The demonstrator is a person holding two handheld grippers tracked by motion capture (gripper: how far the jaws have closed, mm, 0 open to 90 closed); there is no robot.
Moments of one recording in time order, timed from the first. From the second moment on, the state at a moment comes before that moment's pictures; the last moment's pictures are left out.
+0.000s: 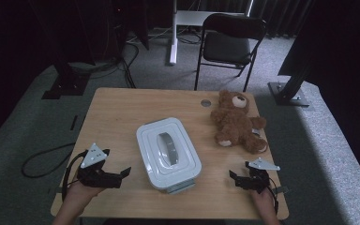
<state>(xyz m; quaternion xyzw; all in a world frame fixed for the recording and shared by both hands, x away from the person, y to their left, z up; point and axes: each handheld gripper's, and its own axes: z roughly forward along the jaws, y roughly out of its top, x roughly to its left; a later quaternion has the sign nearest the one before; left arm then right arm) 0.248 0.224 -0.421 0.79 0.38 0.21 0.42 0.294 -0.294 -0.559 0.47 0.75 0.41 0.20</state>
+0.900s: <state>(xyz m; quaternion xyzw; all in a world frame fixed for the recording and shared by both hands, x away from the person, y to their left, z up) 0.279 0.147 -0.410 0.82 0.32 0.15 0.44 0.294 -0.295 -0.559 0.47 0.75 0.42 0.19</state>
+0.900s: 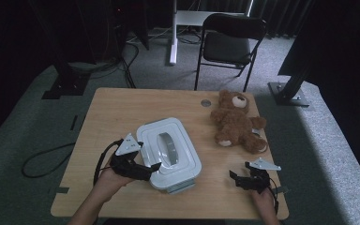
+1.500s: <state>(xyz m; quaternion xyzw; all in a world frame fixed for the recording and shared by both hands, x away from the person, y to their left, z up) 0.299 0.111 -0.427 0.84 0.32 0.13 0.42 0.293 -0.295 -0.559 0.47 0.75 0.42 0.20</state>
